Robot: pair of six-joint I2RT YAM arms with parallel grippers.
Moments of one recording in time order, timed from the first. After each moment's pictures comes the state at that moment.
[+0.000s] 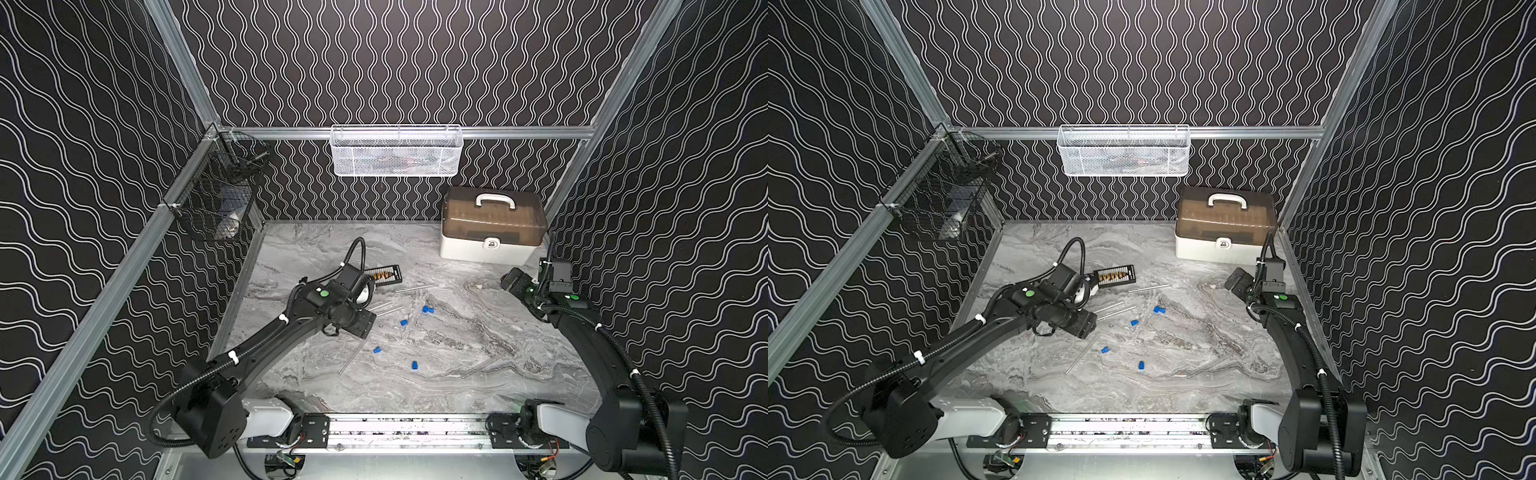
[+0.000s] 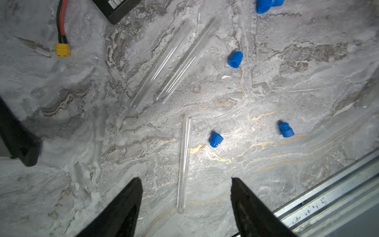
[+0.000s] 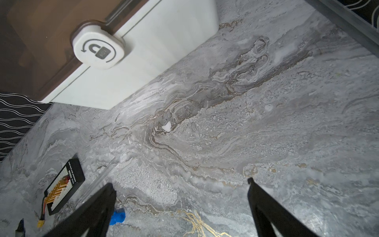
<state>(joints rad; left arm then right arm) -0.53 1.35 1.10 -0.95 -0.01 -0.14 -0.05 1.21 0.87 -0.48 -0.02 0.59</state>
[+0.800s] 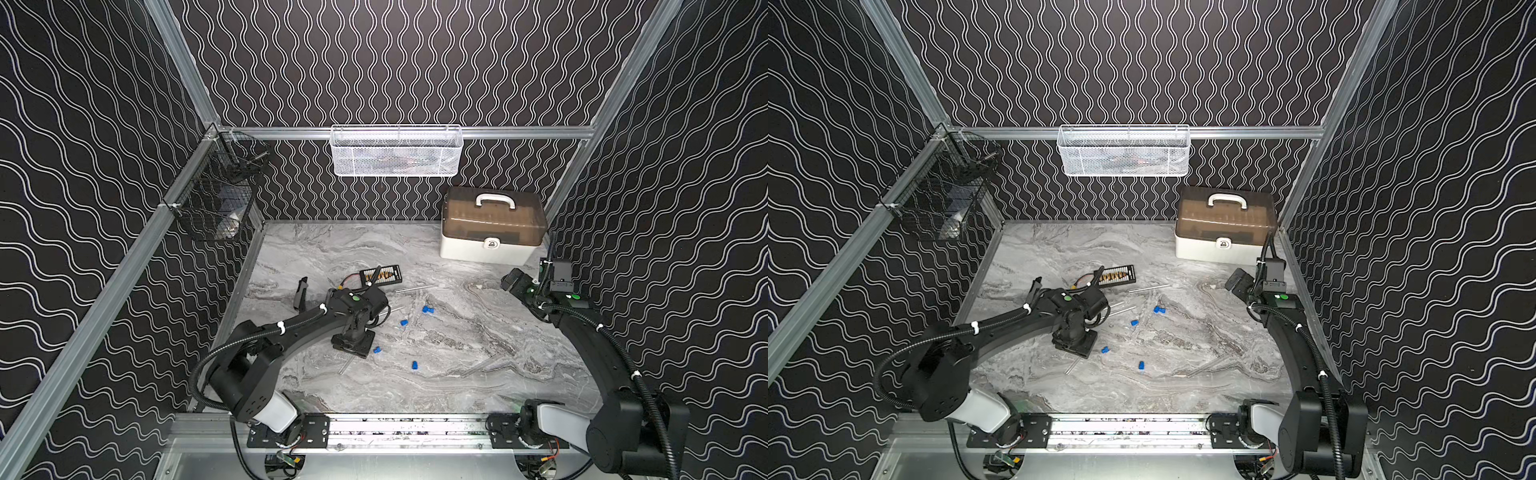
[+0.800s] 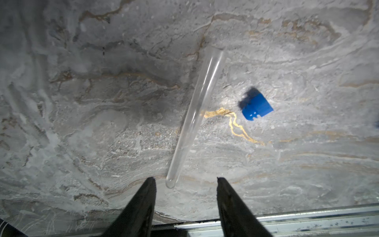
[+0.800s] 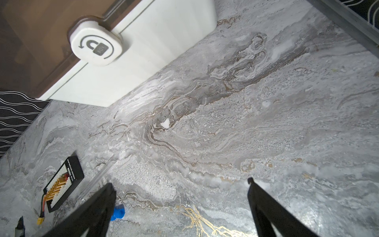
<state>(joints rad) -0.64 1.56 1.02 -1.04 -0.06 -0.42 -0.05 1.20 0.88 -0.51 -0.02 0.59</state>
